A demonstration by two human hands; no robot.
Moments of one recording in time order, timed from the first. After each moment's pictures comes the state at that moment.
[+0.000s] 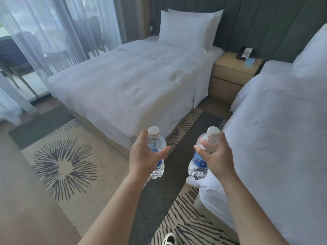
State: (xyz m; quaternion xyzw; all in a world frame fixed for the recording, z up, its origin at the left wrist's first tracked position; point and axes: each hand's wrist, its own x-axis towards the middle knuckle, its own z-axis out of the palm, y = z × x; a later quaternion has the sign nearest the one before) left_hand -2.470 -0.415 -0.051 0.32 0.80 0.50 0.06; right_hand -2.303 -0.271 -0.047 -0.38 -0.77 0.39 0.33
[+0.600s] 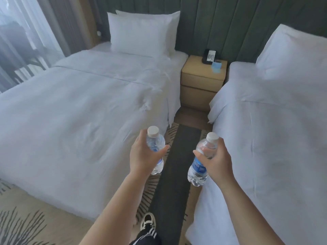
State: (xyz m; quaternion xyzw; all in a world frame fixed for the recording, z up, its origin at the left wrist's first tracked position) left_hand -2.705 -0.066 -0.074 0.42 0.76 0.48 0.12; right_hand -2.501 0.006 -0.068 -0.52 -0.71 0.31 0.36
